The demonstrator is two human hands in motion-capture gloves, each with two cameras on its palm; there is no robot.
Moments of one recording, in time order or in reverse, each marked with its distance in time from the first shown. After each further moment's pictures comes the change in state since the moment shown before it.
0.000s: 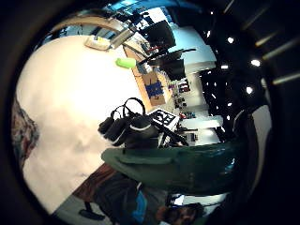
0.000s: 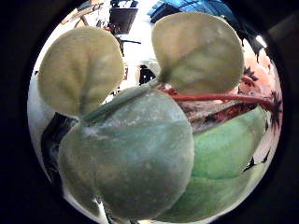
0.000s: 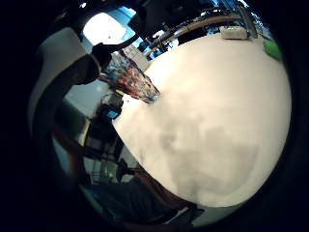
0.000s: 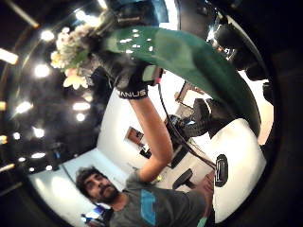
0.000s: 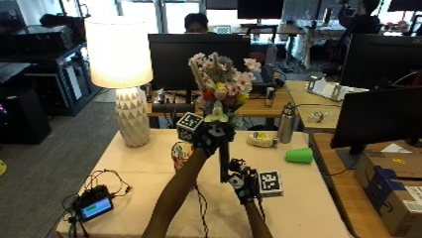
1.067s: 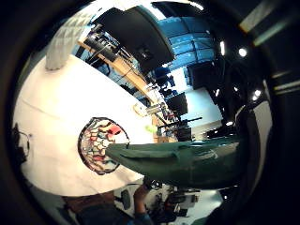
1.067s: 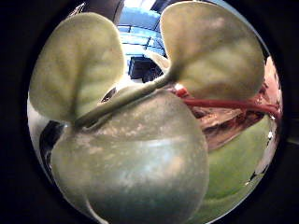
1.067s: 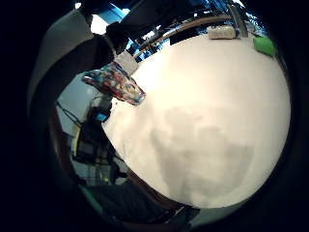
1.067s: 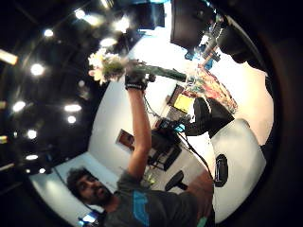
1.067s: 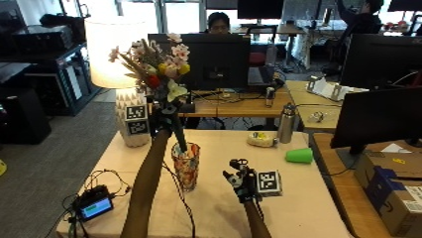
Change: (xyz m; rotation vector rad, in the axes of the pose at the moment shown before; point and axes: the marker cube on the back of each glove) left arm 0.027 0.052 -0.214 0.704 -0.072 0.036; right arm 0.022 0.002 -0.002 0.028 0.206 0.110
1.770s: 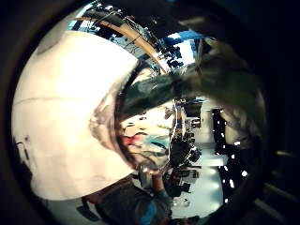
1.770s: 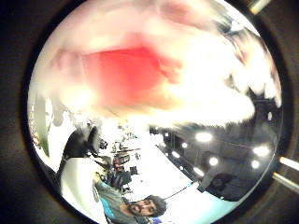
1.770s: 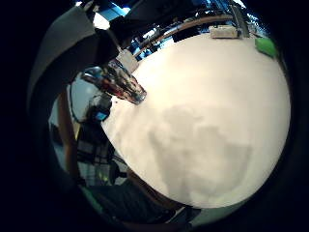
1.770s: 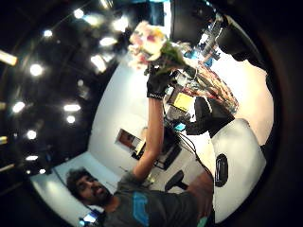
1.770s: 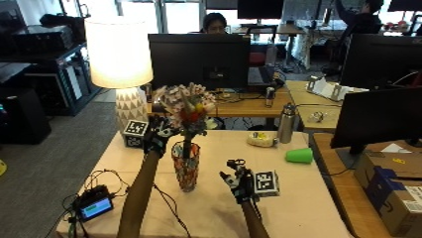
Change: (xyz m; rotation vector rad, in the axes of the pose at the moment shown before) left arm -0.099 0.002 0.001 -0.298 -0.065 -0.099; right arm -0.013 0.001 0.006 -0.005 -0.064 -0.079
